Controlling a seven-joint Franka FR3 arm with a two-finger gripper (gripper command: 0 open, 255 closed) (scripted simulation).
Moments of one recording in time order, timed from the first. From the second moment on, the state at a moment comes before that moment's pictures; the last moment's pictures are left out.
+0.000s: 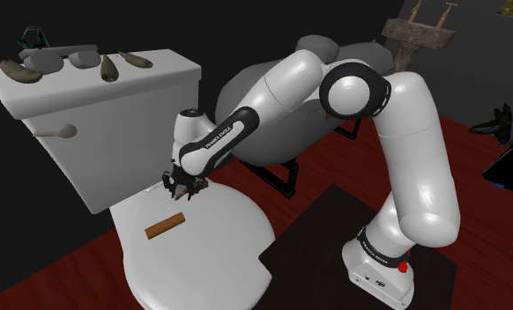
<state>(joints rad) 0.21 0.70 0.25 -1.81 -0.01 2.58 1.19</state>
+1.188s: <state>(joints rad) 0.19 0.60 0.27 -1.83 0.01 2.50 1.19</state>
